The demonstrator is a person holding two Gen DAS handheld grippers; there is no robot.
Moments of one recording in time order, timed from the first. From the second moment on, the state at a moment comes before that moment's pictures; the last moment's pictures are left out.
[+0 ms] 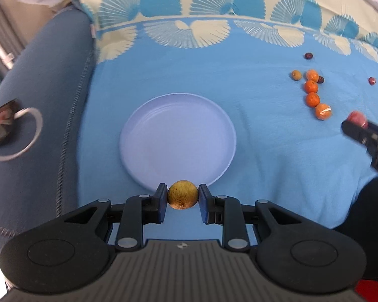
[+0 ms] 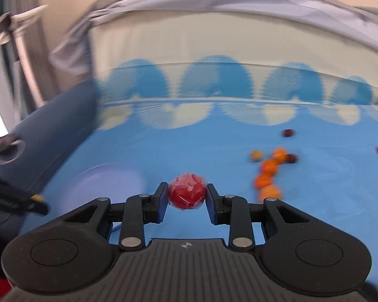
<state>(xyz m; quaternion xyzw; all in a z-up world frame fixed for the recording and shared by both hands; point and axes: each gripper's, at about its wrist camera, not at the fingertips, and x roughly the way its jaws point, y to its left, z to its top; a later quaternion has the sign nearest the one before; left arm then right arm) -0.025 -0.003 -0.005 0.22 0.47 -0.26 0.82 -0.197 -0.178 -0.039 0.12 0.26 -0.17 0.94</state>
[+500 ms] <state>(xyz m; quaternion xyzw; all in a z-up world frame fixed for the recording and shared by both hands) -0.048 0.071 -0.013 0.16 0.48 -0.24 0.83 -0.188 -0.075 -0.028 0.05 0.31 -0.11 0.94</state>
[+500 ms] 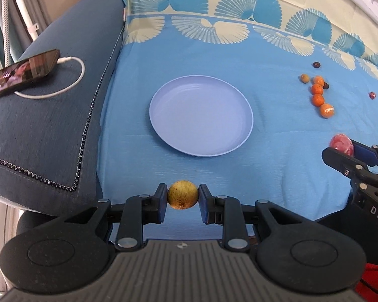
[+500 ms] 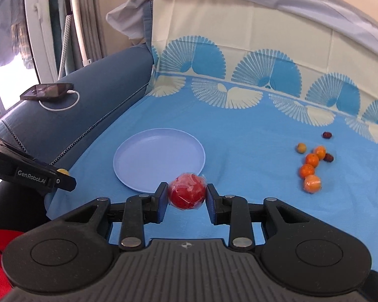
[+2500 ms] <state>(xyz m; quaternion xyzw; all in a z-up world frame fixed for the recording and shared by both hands) 0.097 -0.025 -0.082 0.17 0.49 -0.25 0.82 -0.044 -0.120 -0.111 0.06 0.42 -0.07 0.90</state>
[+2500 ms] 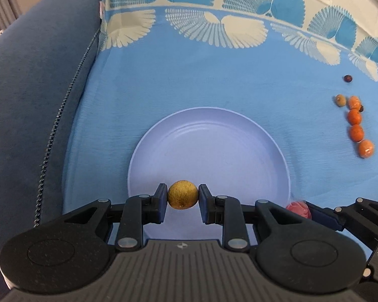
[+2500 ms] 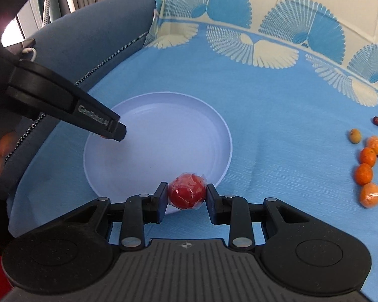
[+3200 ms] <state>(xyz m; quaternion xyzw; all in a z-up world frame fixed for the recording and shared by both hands) 0.077 0.003 -0.047 0.17 0.41 -0.22 0.87 -0.045 -0.124 -0.079 0.05 0.42 -0.06 0.91</state>
